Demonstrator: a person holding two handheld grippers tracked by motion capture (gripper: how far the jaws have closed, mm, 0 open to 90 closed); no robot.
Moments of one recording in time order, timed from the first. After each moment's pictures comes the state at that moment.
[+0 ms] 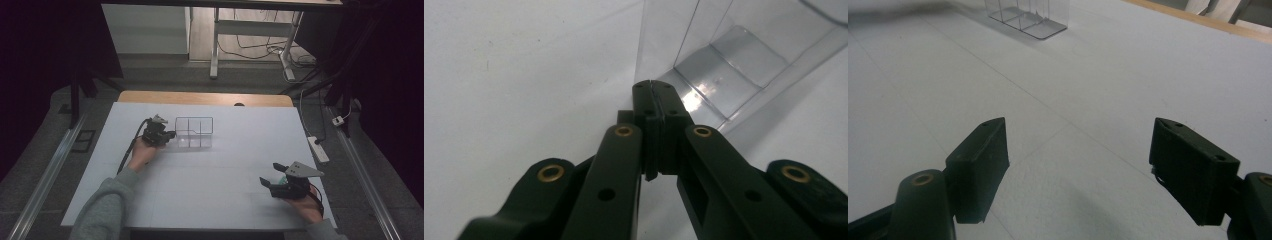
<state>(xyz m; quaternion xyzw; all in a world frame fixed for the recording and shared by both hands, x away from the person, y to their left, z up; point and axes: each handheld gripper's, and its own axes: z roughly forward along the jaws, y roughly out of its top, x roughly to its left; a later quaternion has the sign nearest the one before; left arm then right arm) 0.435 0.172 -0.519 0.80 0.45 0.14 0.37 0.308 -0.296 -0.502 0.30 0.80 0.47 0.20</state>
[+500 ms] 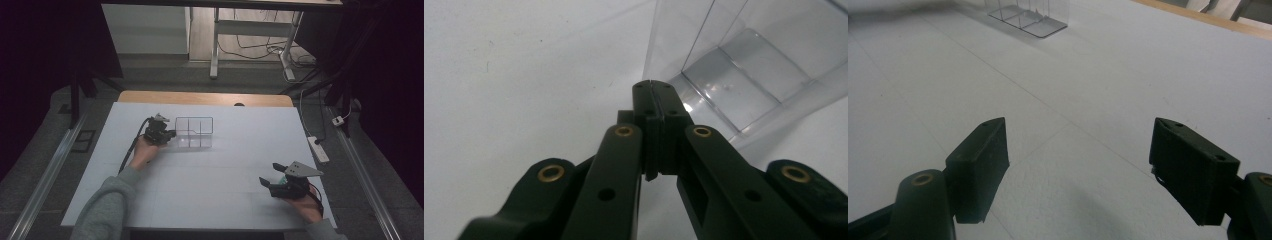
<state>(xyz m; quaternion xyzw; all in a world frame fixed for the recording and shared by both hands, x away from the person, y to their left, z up) 0.442 0.170 -0.520 0.80 0.46 0.13 0.36 0.309 -0.296 -0.503 0.30 0.81 0.46 0.20</state>
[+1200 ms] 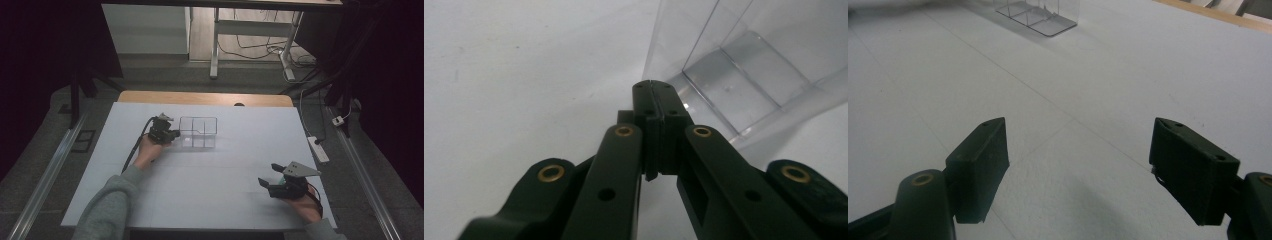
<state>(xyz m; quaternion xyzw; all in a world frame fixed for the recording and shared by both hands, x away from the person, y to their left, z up) 0.448 0.156 -0.522 0.80 0.46 0.12 0.36 0.310 -0.293 -0.506 0.30 0.81 0.46 0.20</state>
